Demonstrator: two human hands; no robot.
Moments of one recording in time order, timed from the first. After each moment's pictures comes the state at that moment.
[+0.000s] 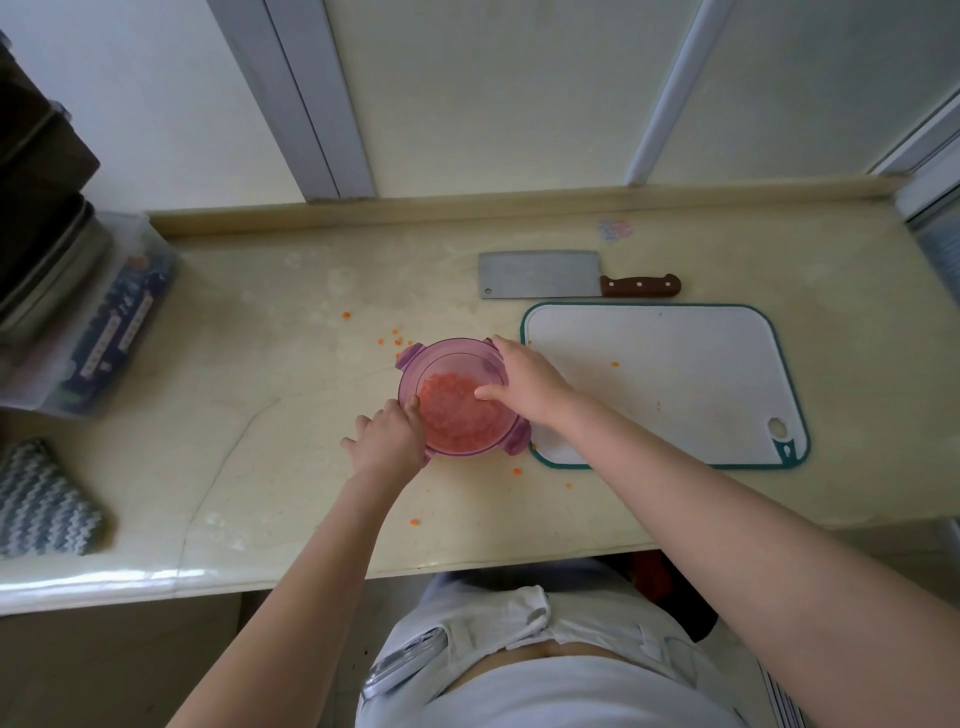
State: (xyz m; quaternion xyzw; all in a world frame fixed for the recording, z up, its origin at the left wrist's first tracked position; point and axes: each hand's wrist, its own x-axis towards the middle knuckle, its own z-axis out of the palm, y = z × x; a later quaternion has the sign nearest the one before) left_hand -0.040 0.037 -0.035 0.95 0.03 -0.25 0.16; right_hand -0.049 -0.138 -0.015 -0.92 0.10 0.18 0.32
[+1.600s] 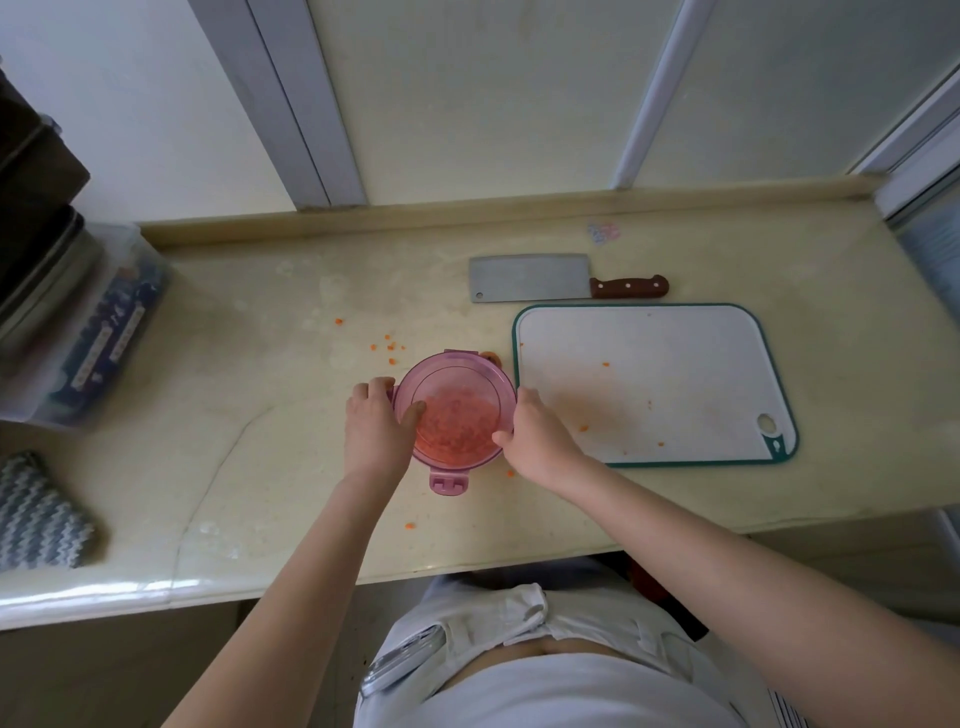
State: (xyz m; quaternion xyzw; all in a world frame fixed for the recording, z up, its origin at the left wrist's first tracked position) left_hand -0.036 0.043 -0.031 0.94 -0.04 -0.11 0.33; right_hand -0.107 -0.118 -0.008 -0.89 0.23 0.19 0.35
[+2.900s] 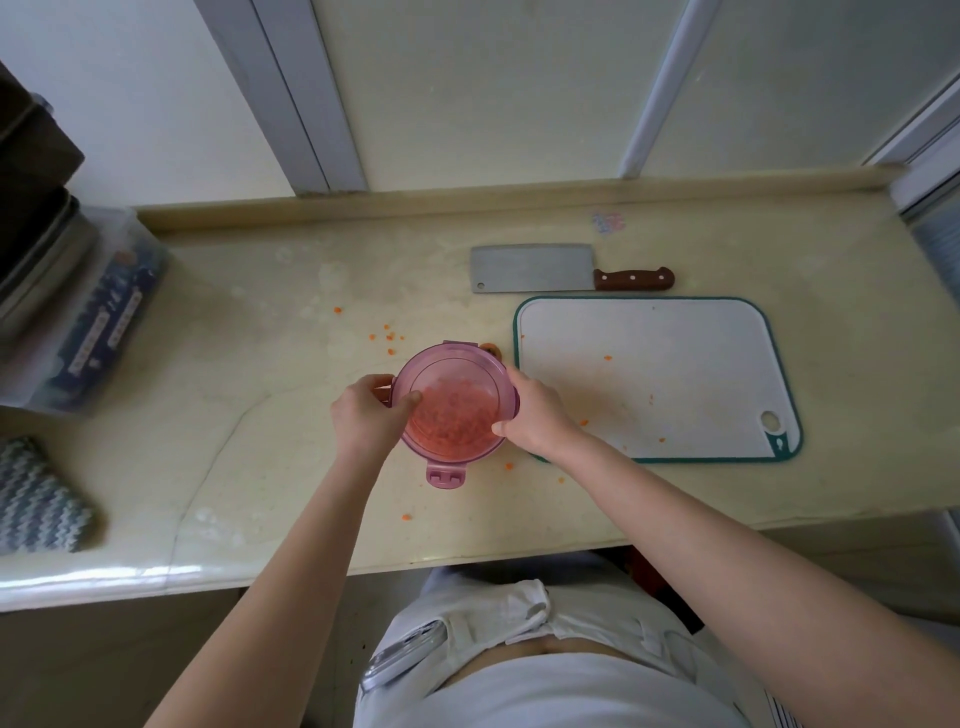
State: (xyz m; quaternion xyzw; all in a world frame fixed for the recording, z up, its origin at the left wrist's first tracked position) left_hand -0.027 0.042 -0.026 0.91 0.07 -0.13 0.37; right_hand -0.092 -0.132 -0.017 -0.87 0.21 0.18 0.40
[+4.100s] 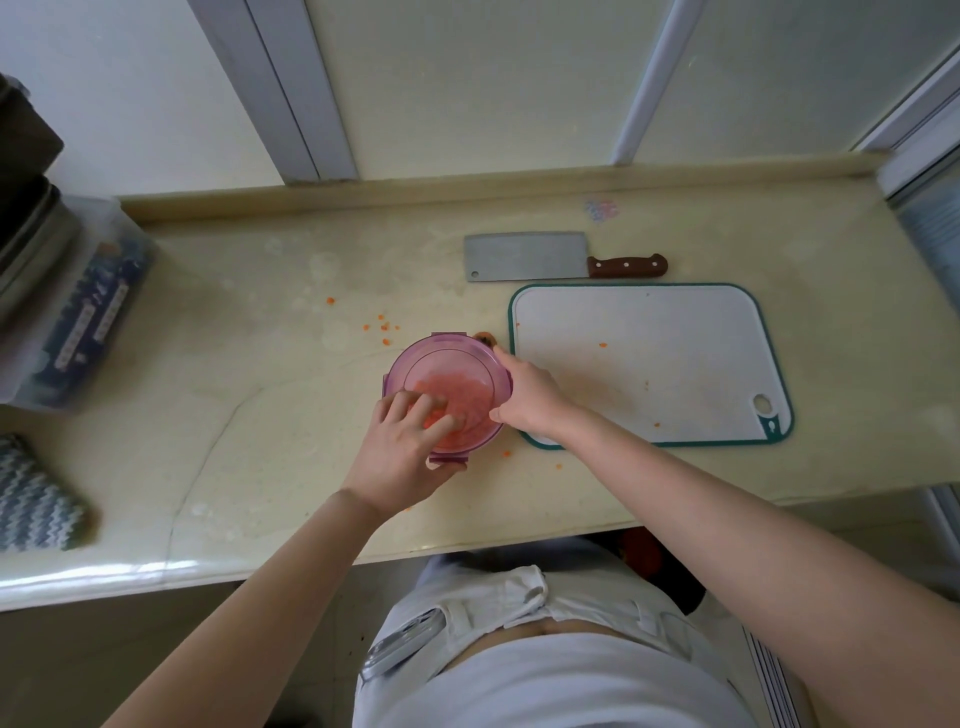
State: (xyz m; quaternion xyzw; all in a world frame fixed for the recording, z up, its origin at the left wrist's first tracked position) left_hand -0.066 0.058 -0.048 0.89 -0.44 0.00 0.14; right_hand -0.085 -0.130 -0.007 -0.88 0.20 0.22 0.37
